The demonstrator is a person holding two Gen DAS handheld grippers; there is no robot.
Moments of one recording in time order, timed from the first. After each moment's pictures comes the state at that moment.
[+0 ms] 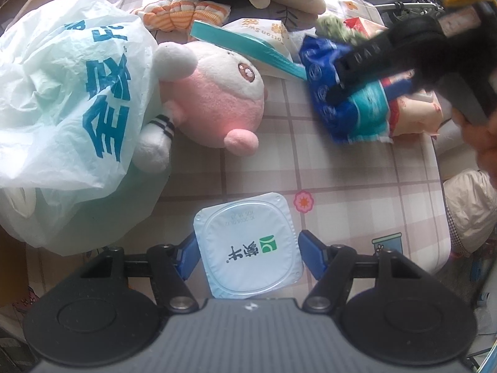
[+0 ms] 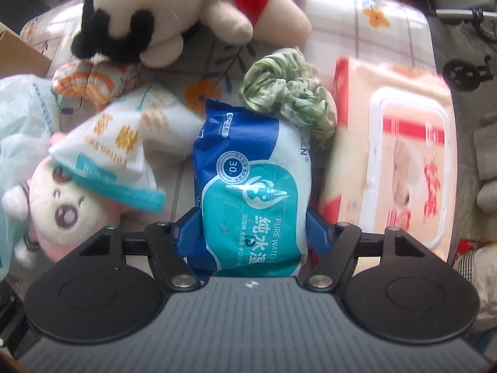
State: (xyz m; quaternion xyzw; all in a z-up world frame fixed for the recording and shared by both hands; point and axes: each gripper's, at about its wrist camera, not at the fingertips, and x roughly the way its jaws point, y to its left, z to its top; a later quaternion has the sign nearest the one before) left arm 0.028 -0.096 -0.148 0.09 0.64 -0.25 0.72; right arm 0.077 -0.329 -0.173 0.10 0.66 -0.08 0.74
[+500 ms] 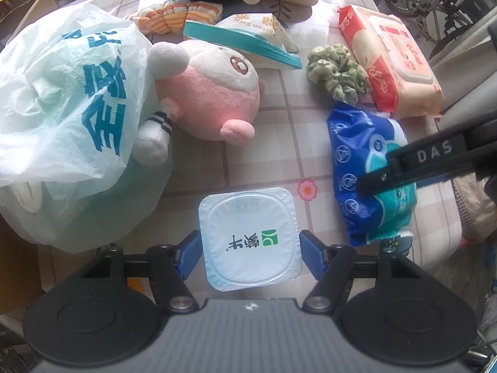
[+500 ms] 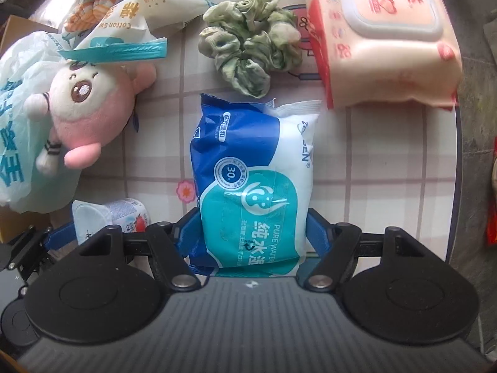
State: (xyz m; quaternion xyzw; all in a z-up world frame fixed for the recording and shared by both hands) left arm 0.016 -0.108 -0.153 0.13 0.63 -0.25 0.72; right arm -0.027 -0.322 -0.174 0.23 0.69 -0.09 0.68
